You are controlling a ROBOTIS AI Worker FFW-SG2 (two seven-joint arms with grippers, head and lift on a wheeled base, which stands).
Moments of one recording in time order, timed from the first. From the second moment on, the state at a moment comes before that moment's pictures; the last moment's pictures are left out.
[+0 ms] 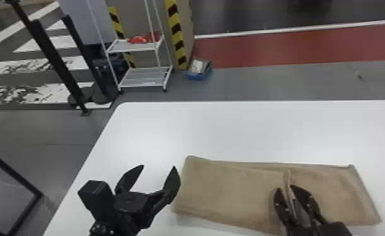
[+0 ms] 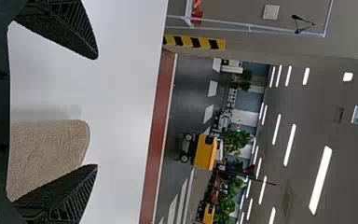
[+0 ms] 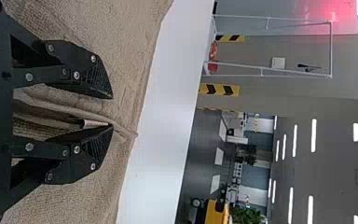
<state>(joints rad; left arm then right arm) 0.59 0.00 0.15 -2.11 0.21 0.16 -0.22 0.43 -0.09 0.30 -1.70 0.14 -0.08 -0.06</state>
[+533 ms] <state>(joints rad) 0.60 0.00 0.15 -2.11 0.21 0.16 -0.22 0.45 -0.09 0.27 -1.72 0.13 -0.09 -0.06</state>
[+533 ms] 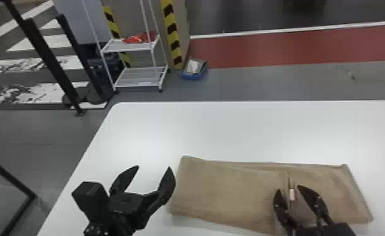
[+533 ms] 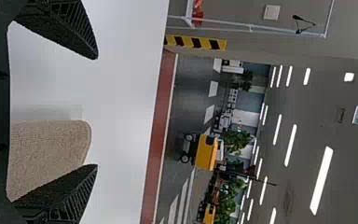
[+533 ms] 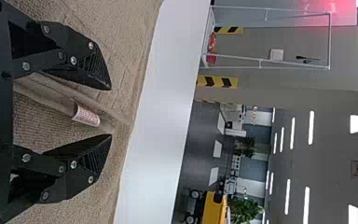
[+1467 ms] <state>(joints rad) 0.60 0.00 0.15 -2.11 0.21 0.16 -0.22 0.43 -0.09 0.28 -1.70 0.14 -0.09 -0.06</state>
